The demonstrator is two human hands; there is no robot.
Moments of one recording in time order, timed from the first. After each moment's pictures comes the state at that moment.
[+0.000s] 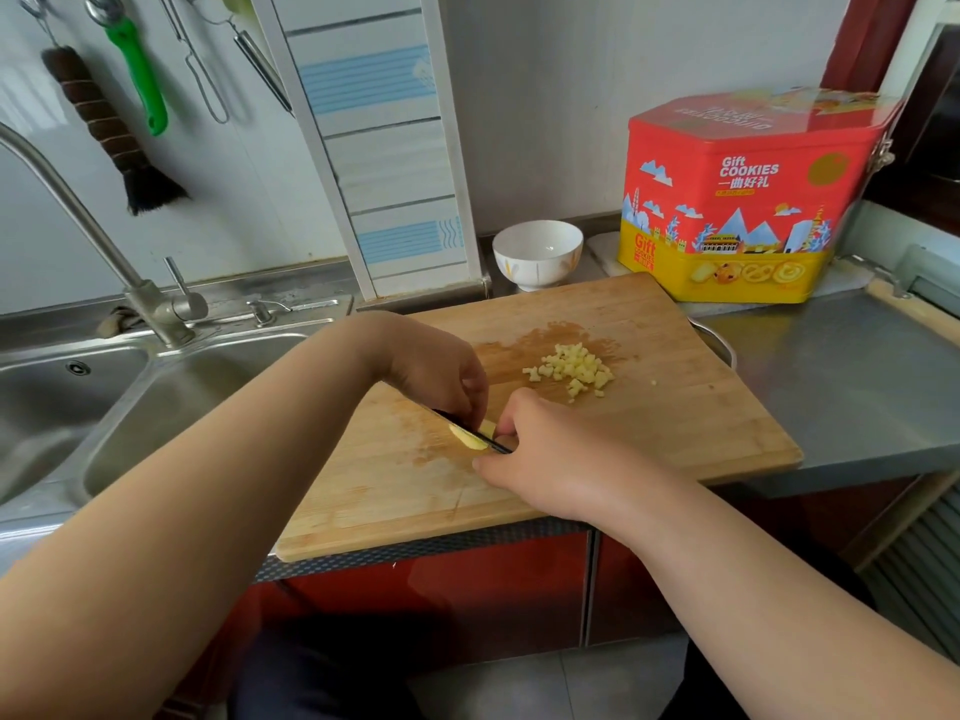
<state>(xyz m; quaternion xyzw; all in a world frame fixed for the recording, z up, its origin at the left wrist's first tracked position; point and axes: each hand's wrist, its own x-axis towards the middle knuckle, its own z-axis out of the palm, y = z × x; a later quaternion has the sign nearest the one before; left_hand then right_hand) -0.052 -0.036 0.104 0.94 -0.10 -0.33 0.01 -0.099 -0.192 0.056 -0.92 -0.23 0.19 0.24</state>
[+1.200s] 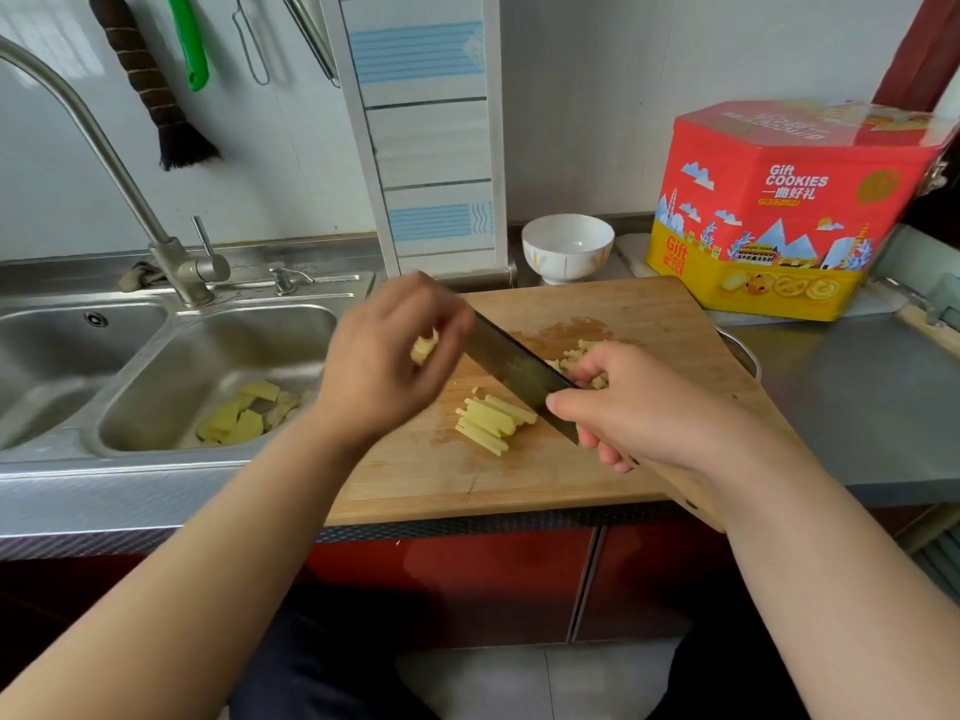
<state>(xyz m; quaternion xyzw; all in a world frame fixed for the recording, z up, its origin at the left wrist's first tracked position) -0.106 0.003 0.054 0.86 -0.19 0.44 0.17 -0.075 -0.216 0.072 -0.87 -0.17 0.21 0.41</state>
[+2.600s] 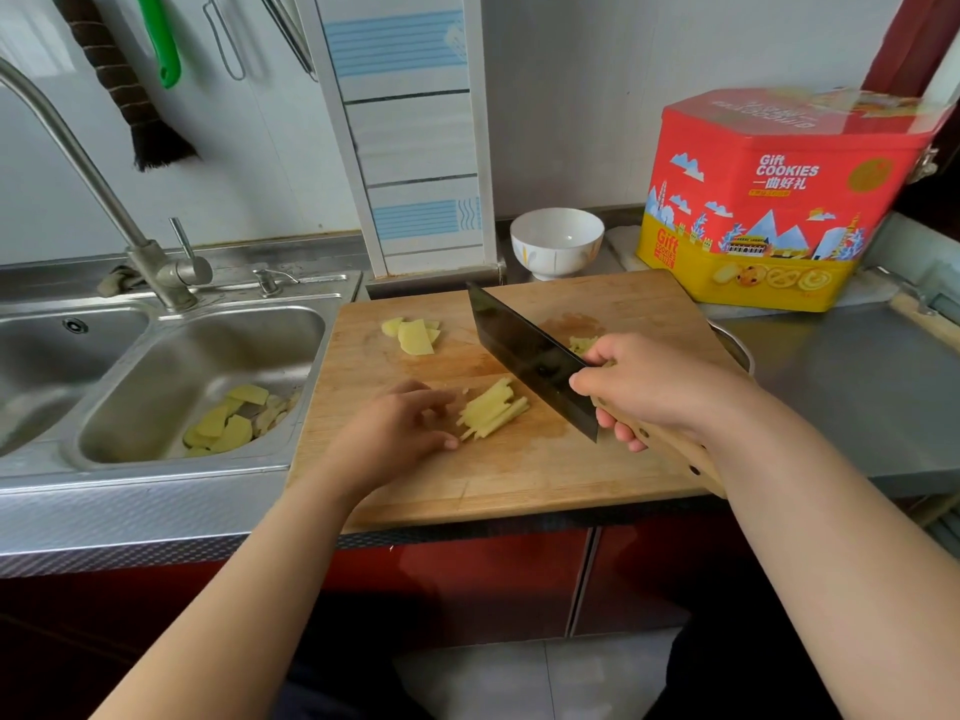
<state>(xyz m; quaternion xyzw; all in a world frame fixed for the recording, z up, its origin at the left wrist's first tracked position) -0.092 0.029 -0.031 0.97 0.02 0.04 0.26 -0.033 -0.225 0.058 -0.89 -0.14 0.23 0.38</state>
